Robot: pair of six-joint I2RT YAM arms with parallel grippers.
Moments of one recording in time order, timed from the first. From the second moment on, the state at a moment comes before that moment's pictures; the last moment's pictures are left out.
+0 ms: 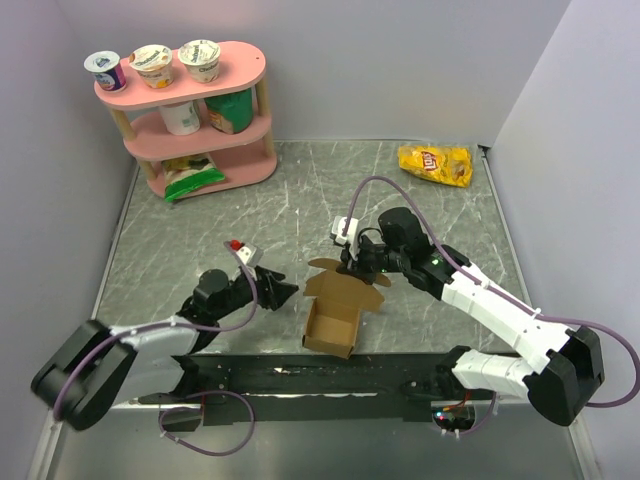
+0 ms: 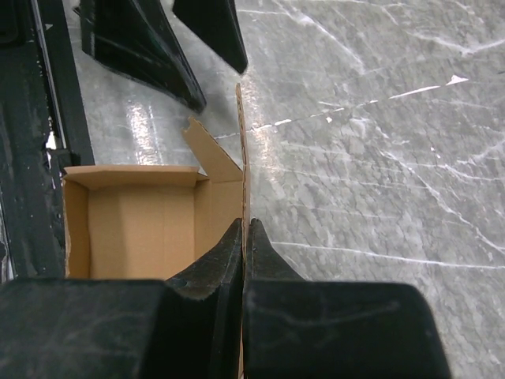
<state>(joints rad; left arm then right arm) -0.59 1.12 0.14 0.83 0.32 -0.39 0.67 1.12 0.91 -0.40 -0.48 -0.41</state>
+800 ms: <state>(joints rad) -0.62 1.54 0.29 1.28 0.67 -0.55 0.67 1.12 0.91 -0.40 -0.49 -0.41</state>
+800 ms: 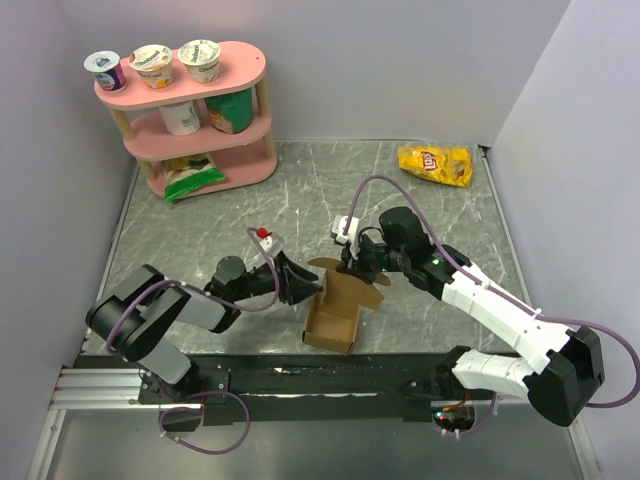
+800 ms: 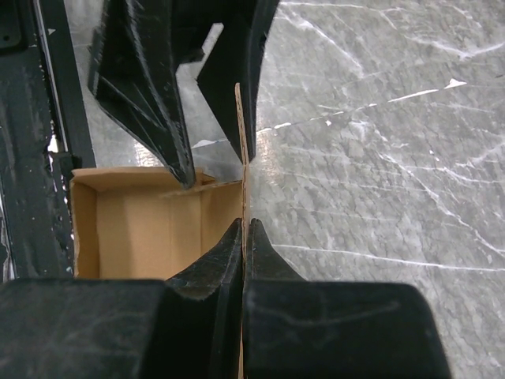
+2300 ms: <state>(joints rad) -0.68 1.55 0.40 1.23 0.70 -0.39 0.60 1.16 1.03 -0.59 -0.75 -0.45</state>
